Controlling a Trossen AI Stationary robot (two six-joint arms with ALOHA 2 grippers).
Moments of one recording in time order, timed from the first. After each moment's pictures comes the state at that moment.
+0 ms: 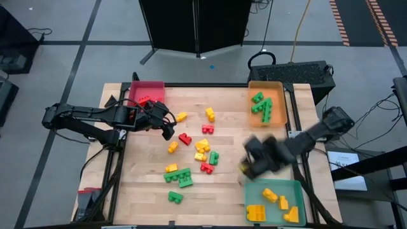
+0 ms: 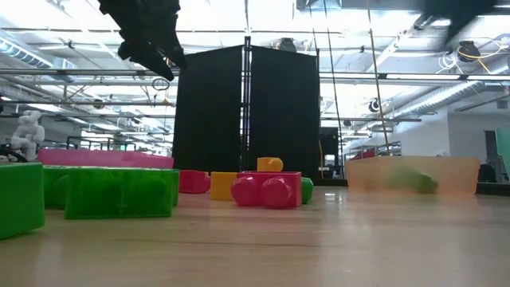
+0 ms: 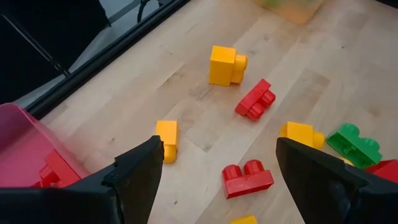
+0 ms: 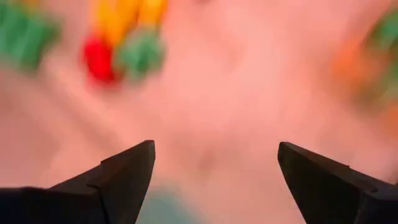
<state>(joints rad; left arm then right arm) -0.02 1.12 0.97 -0.70 -0.45 -0.52 0.53 1.53 1.42 -1.33 0.37 1.36</state>
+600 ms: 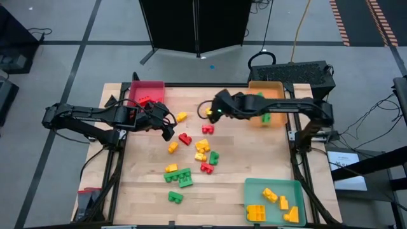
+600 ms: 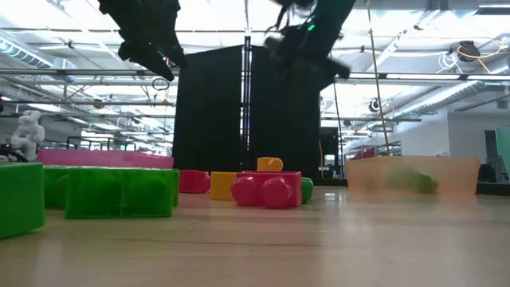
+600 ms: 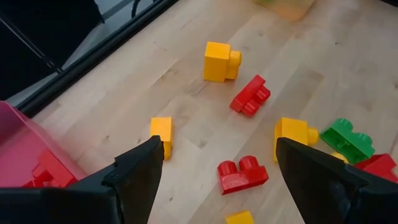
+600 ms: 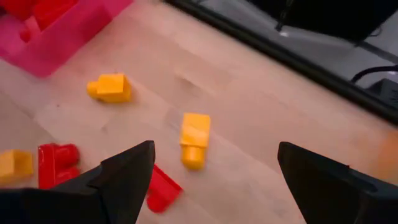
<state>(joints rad) -0.02 1.12 0.97 -0.70 -0.42 -0.52 -0.14 1.69 1.45 -0.76 0.48 0.72</state>
